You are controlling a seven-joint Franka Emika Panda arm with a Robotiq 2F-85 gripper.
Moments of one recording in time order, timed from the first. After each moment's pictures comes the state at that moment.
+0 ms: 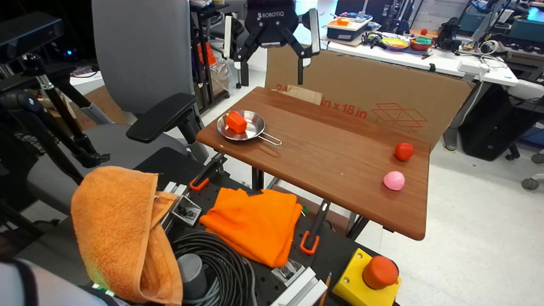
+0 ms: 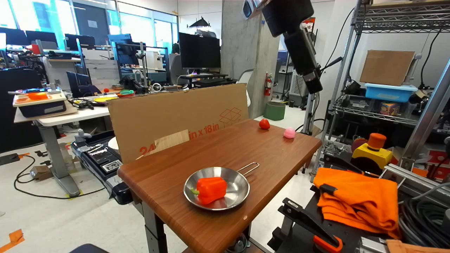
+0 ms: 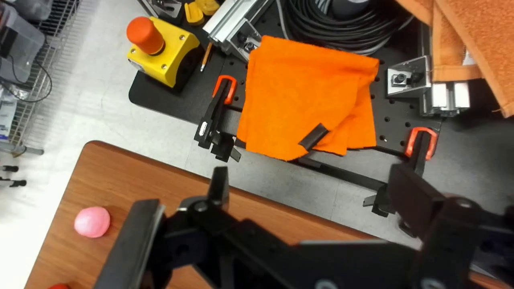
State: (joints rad) arm 0.10 0.03 0.12 -2.25 -0.24 1.74 -0.01
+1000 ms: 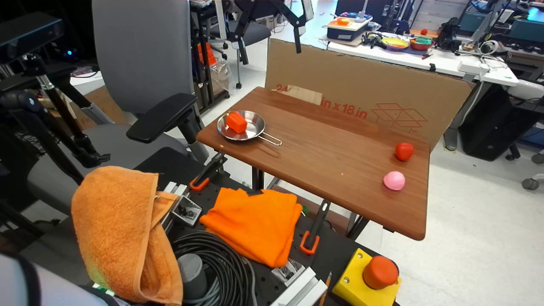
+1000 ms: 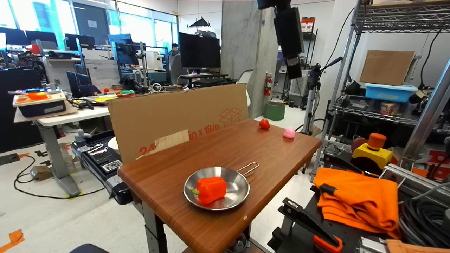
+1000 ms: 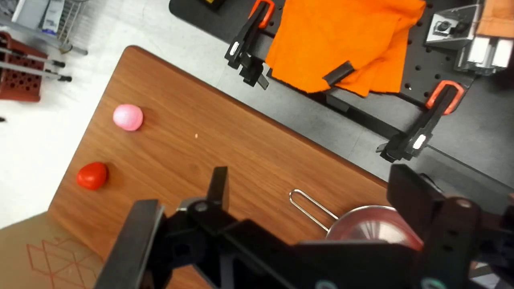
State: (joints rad) arm 0.16 -0.09 0.16 -2.30 -0.35 1.91 -0.07
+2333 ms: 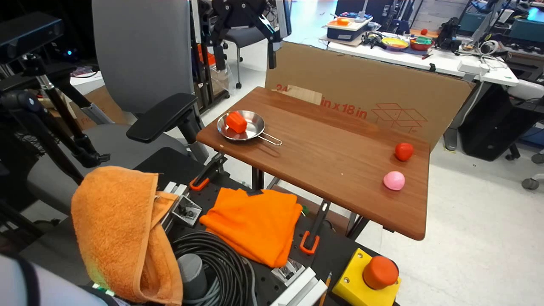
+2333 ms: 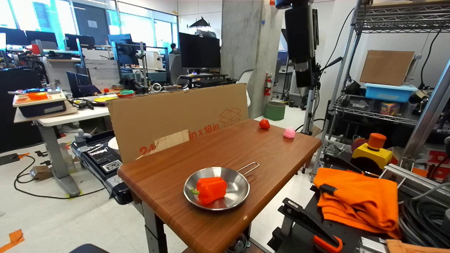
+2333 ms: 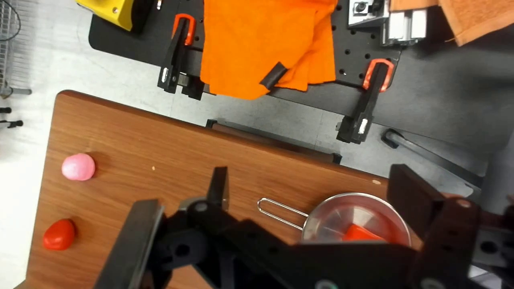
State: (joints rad) arm 0.15 -0.20 0.16 -2.44 -0.17 1.99 0.09
